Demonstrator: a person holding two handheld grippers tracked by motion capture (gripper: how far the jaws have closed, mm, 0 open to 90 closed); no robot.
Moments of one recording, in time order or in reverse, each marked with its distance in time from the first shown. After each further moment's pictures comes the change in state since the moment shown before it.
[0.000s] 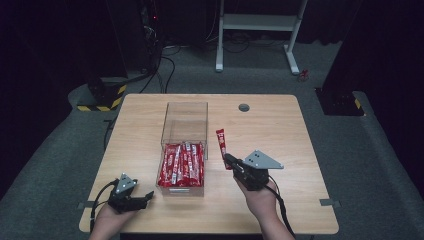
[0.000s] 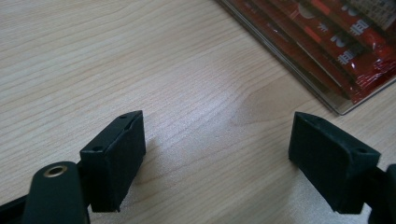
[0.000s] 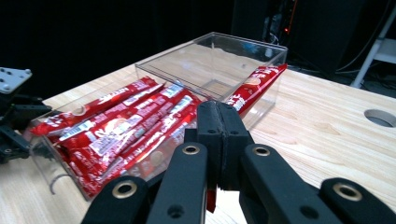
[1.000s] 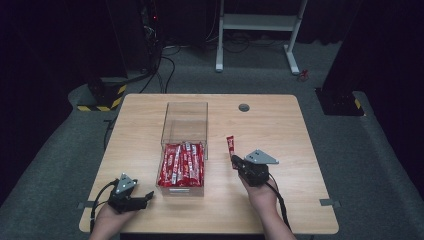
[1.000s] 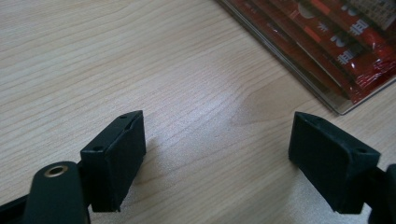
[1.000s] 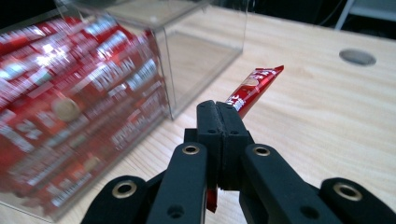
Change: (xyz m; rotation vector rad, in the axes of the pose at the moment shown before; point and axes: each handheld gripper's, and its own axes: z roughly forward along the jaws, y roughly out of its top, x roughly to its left) left arm 0.000 0.000 0.000 -0.001 0.001 0.000; right arm -0.033 -0.041 0.031 0.147 -0.104 0.053
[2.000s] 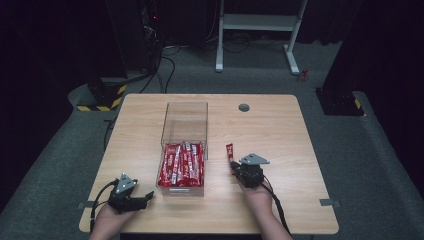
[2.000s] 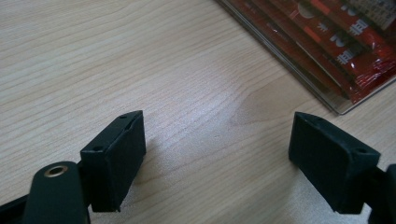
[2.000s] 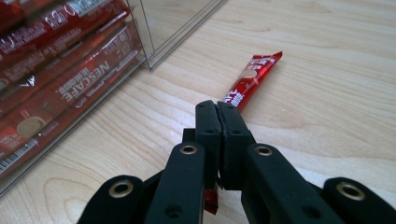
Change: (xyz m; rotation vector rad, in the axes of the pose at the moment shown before) left arm 0.000 0.000 0.000 0.001 -0.001 0.000; right arm -0.006 -0.030 0.035 0.133 -0.022 0.040
